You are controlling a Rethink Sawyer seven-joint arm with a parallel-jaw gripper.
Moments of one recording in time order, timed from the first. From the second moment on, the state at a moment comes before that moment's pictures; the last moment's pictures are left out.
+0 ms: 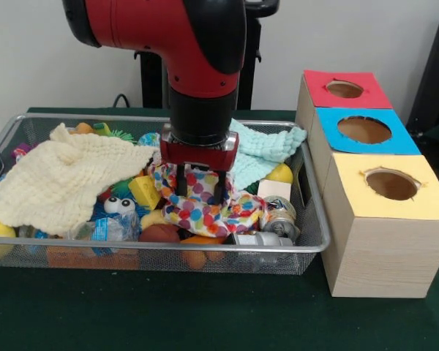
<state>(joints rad) -0.33 -0.46 0.05 1.50 -0.15 0.55 1.76</state>
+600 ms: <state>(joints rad) -0.35 -0.39 0.10 1.50 -0.15 0.39 1.76</state>
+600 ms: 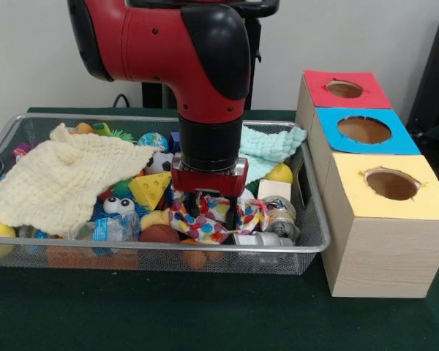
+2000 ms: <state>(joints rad) -0.13 -0.57 0.00 1.54 -0.10 0.62 1.76</state>
